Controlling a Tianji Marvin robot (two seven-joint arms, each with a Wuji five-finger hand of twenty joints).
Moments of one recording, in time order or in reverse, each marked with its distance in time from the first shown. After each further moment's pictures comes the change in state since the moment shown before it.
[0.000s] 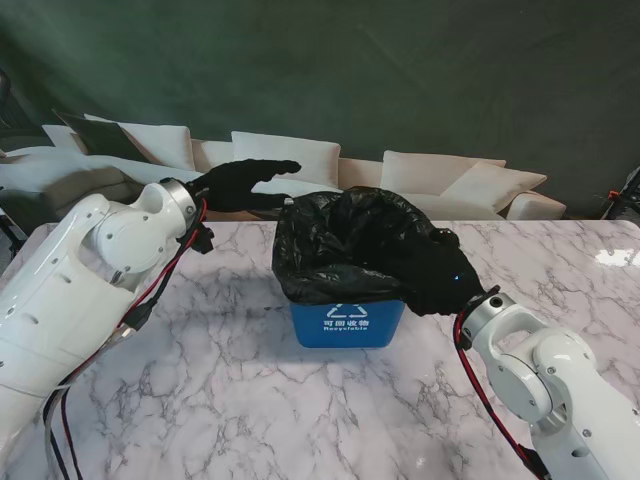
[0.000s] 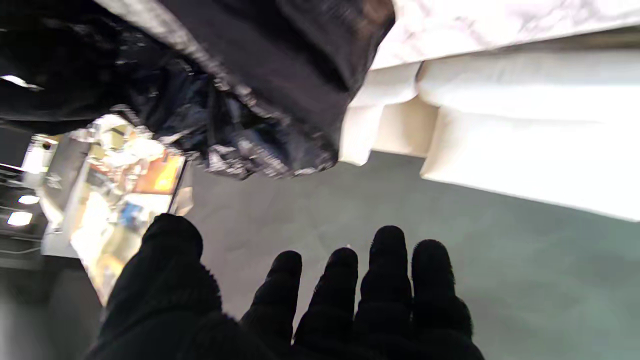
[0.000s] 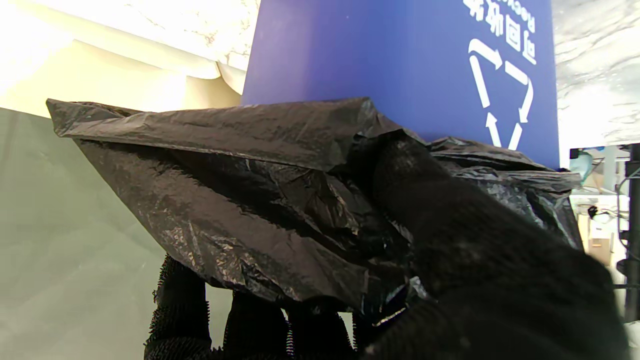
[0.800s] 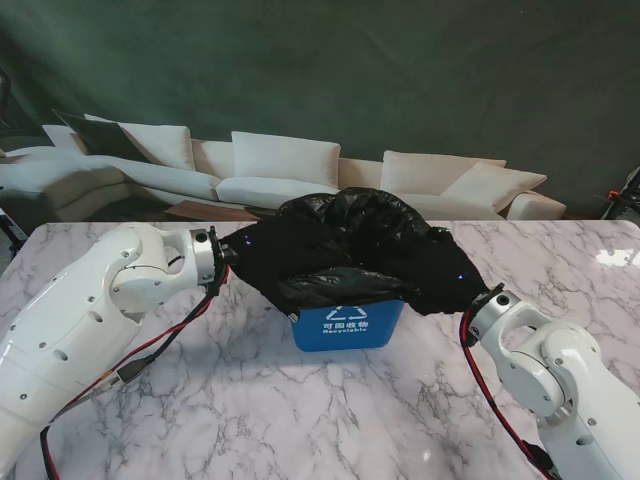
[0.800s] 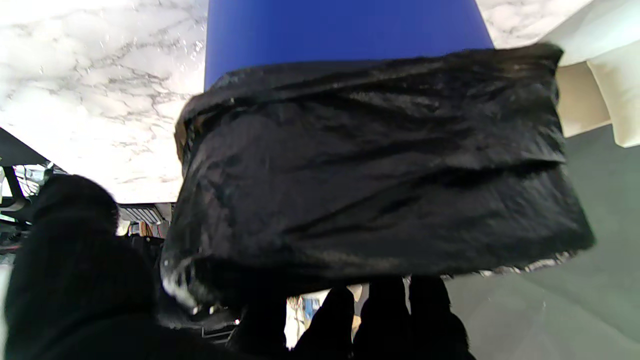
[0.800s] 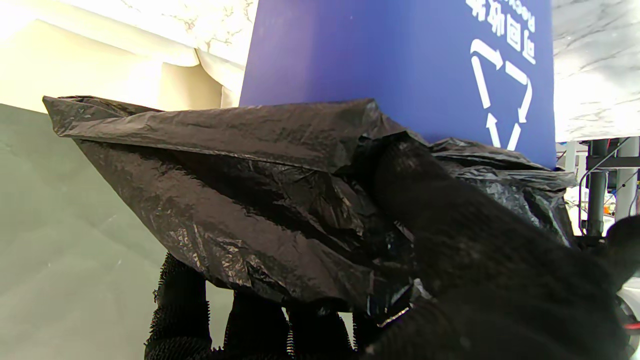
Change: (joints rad) left arm 0.069 0.027 0.074 -0.030 0.391 -0.570 0.137; right arm 0.020 -0.001 0.030 0.061 0.019 -0.132 -0.056; left_hand -0.237 -0.316 0.000 0.000 -0.138 -0.092 -0.013 0.098 -0.270 -0.020 -0.059 0.009 -0.251 -0.024 -0.054 -0.044 -0.121 -0.049 -0.166 -0.048; right_hand 0.000 0.013 -0.015 0.000 -0.003 -0.004 0.001 0.003 -0.011 -0.010 0.000 -0.006 0.000 -0.011 -0.011 -0.002 0.001 -0.004 0.000 0.001
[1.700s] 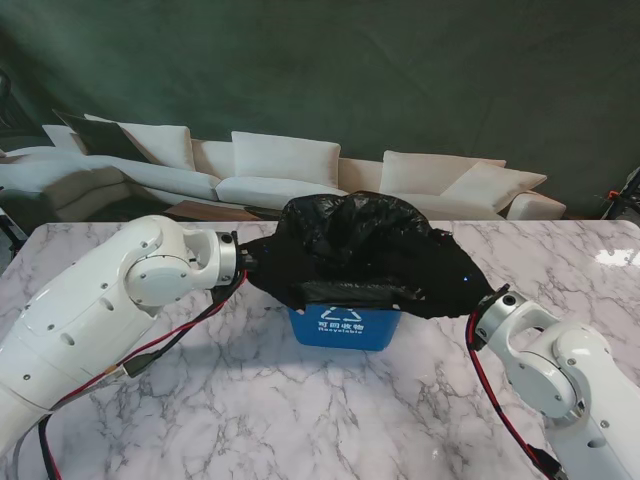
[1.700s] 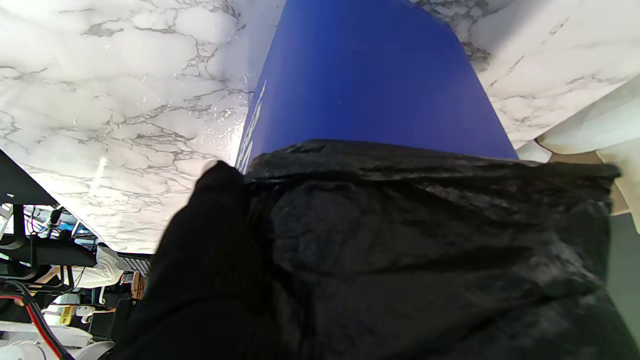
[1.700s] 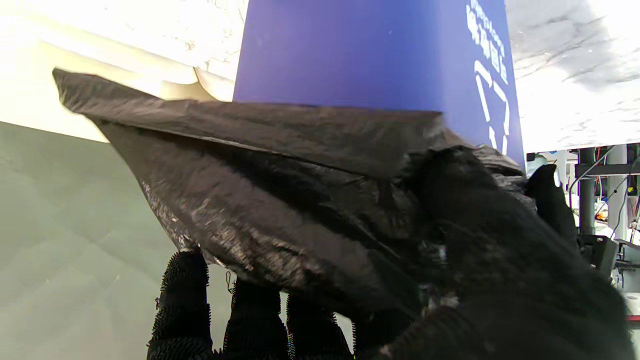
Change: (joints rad) left arm -0.120 0.030 0.182 -0.002 -0.154 0.144 -0.246; right arm -0.019 0.004 0.036 -0.026 0.035 -0.031 0.072; left_hand 0.505 0.059 0.039 0.028 0.438 -0.113 0.542 0.270 0.627 -0.161 0.322 0.508 0.543 -0.041 0.365 0.460 0.271 0.072 0.587 0.287; right_hand -0.081 0.126 -0.254 0.068 -0.192 0.030 -0.298 0.023 -0.176 0.011 -0.218 -0.192 -0.109 0.024 -0.101 -0.075 -0.020 -0.023 -0.151 0.034
